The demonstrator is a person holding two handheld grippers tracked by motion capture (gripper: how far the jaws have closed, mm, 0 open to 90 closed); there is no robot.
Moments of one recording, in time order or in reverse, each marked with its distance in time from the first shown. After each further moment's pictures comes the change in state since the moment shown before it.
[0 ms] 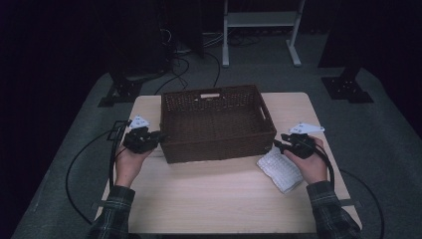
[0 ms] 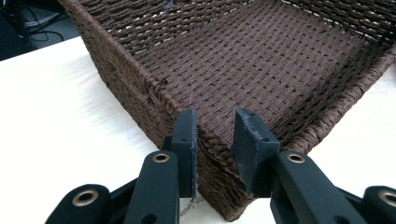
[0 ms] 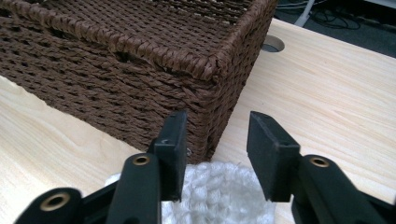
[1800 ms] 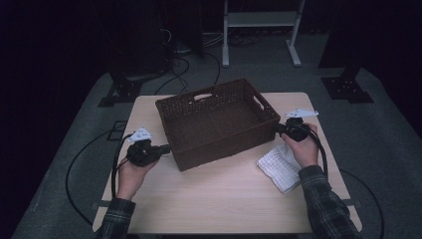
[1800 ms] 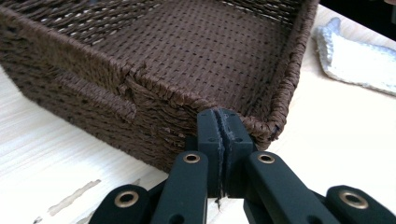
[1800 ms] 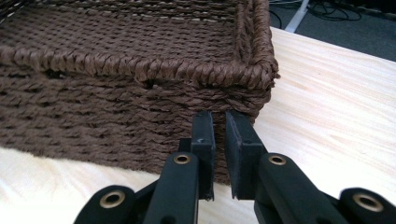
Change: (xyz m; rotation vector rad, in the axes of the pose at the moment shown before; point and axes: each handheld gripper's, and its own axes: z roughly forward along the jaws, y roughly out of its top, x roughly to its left) left arm -0.029 -0.021 -0.007 -0.033 -0.190 -0.018; right arm -0.032 0.025 0.043 0.007 -0.003 0.064
